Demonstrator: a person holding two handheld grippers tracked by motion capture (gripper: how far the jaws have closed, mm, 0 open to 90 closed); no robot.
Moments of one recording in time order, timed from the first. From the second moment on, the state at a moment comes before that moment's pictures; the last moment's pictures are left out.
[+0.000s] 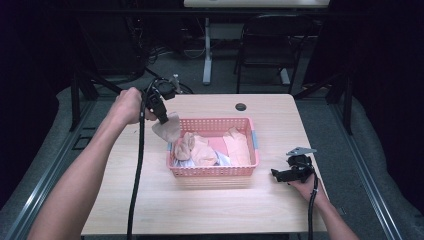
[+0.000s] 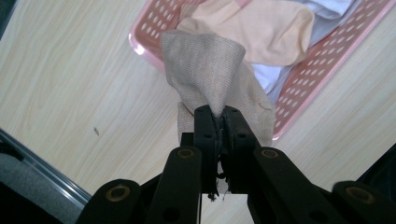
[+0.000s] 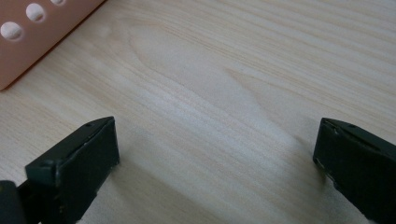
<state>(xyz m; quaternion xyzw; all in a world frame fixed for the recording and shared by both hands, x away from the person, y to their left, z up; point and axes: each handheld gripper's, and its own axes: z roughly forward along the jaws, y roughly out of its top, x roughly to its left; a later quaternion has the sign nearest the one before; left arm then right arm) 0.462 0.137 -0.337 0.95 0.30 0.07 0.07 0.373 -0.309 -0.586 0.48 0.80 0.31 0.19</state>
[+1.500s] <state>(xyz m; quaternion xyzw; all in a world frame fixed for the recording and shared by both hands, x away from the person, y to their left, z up) 0.463 0.264 -0.408 0.90 0.43 0.02 0.04 0.373 -0.309 -0.586 0.48 0.80 0.31 0.19</state>
